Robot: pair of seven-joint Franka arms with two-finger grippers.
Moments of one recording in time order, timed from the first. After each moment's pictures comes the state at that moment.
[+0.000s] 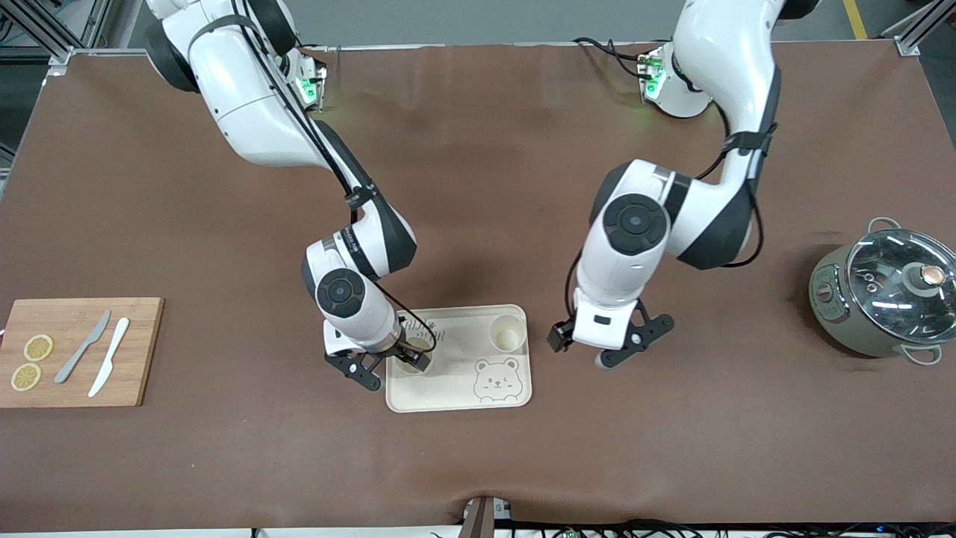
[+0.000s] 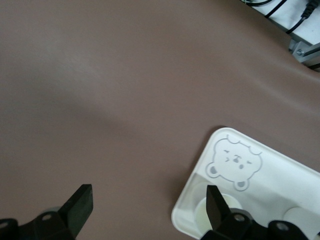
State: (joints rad) left arm -0.56 0.61 0.12 -1.29 0.00 2.01 -0.96; right arm 0.46 0.89 0.02 -1.26 0.02 2.25 1.02
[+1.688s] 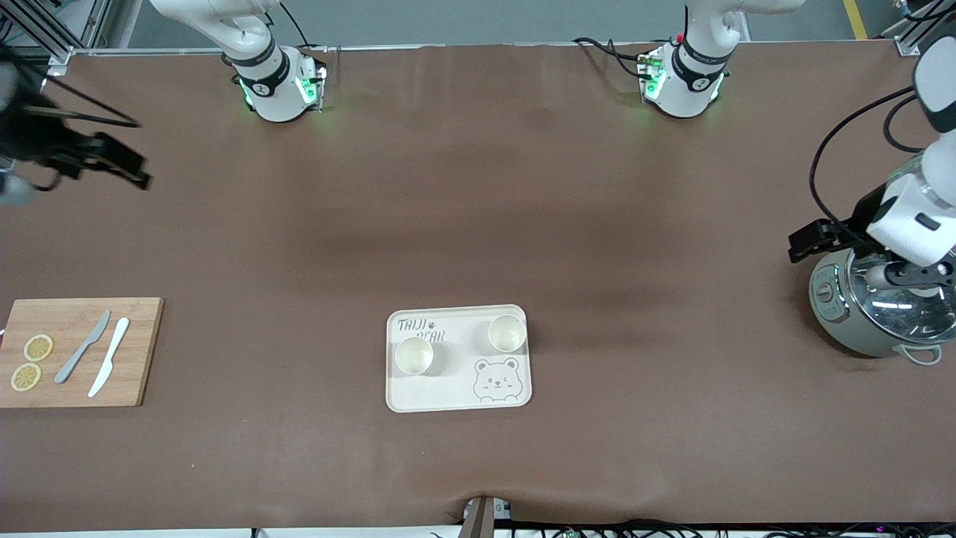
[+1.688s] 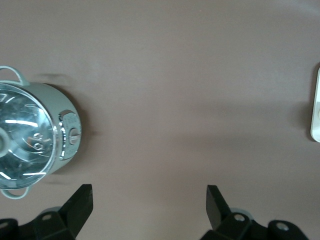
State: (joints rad) left arm -0.15 0.15 0.12 -1.52 0.00 1.67 -0.07; right arm 0.01 0.06 0.00 -1.33 0.01 1.33 0.14
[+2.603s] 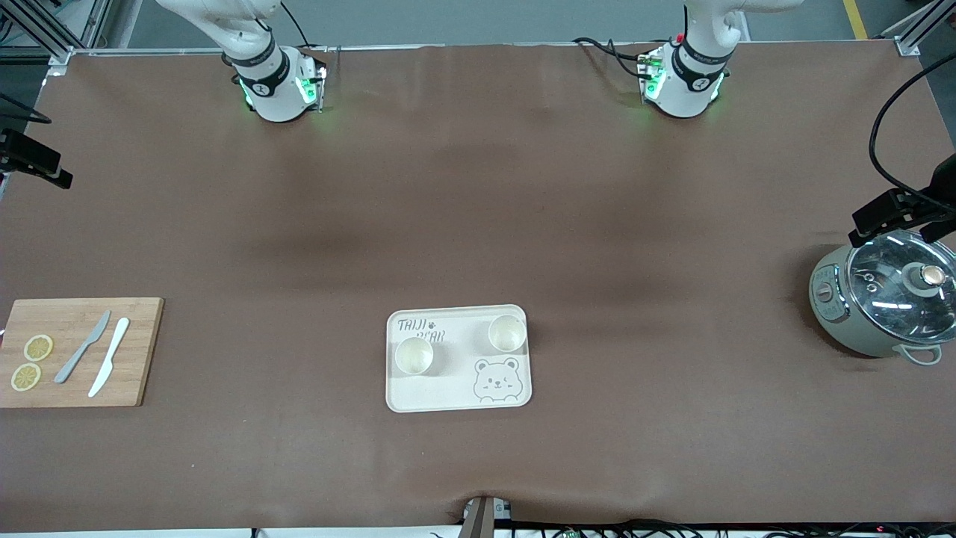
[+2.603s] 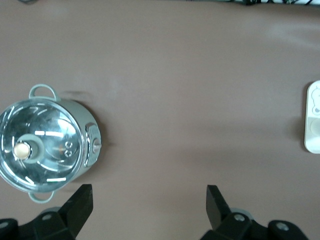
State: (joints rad) left arm -0.10 0.11 0.12 -1.44 0.00 1.62 -0.04; right arm -0.13 0.03 0.03 -1.43 0.01 1.40 -0.08
